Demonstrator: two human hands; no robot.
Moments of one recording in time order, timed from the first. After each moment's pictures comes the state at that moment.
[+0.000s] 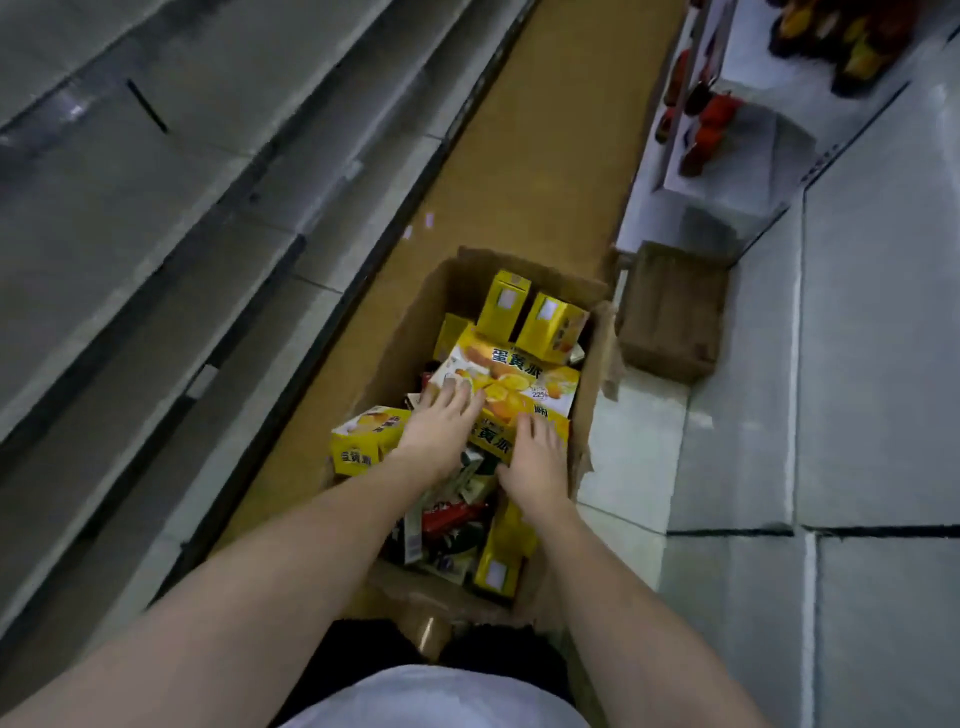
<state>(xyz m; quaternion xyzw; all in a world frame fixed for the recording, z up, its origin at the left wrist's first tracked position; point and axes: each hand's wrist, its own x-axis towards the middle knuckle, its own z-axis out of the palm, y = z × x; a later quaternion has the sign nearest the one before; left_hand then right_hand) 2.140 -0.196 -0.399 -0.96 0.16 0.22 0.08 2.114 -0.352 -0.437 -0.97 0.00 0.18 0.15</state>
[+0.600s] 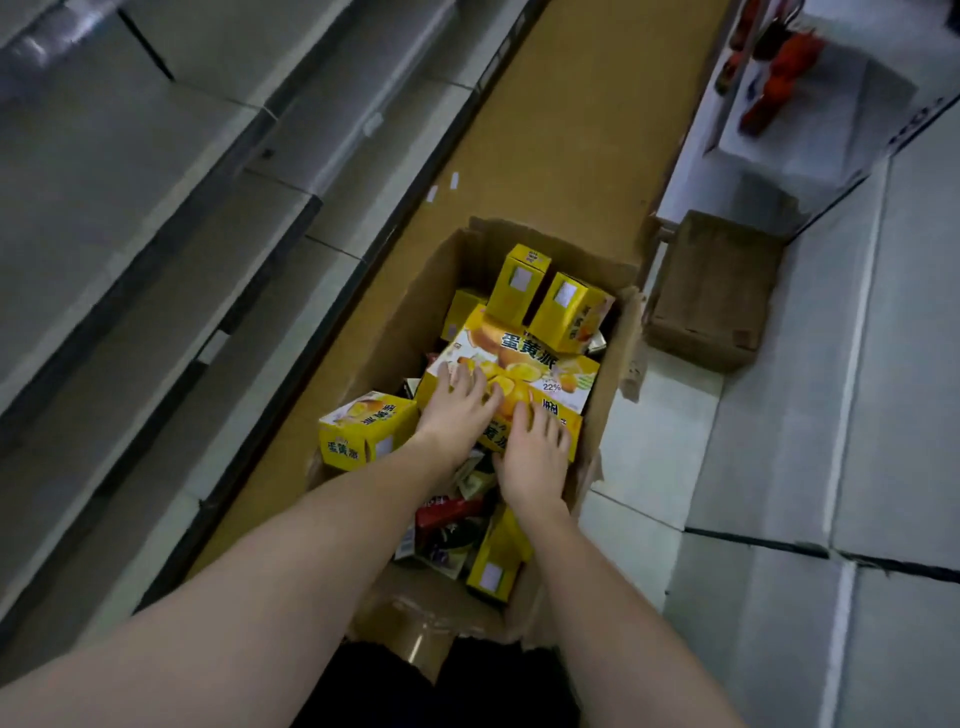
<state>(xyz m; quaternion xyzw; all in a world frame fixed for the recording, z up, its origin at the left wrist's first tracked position) 2.170 -0.225 -0.429 -0.94 0.18 0.22 0.18 2.130 -0.351 -0.467 -0.98 -0.03 0.14 0.10</state>
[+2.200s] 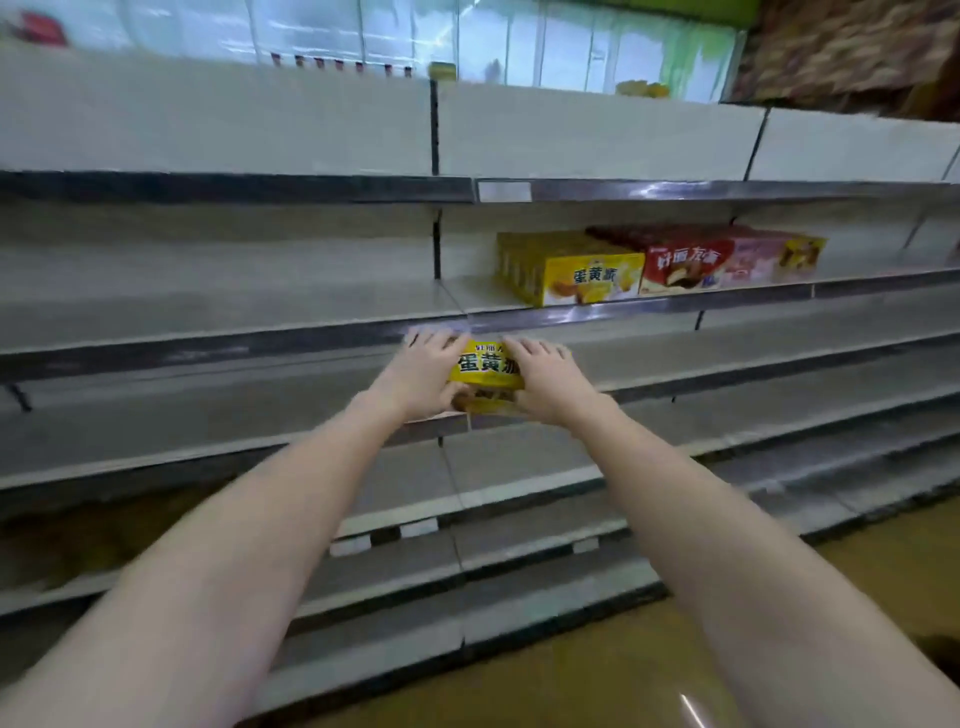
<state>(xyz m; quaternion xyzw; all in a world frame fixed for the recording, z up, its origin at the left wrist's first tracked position) 1.717 0.332 -0.054 -0.94 -0.25 -0.19 0.11 1.895 0.222 -0.055 -0.76 -0.63 -0.11 0.10</state>
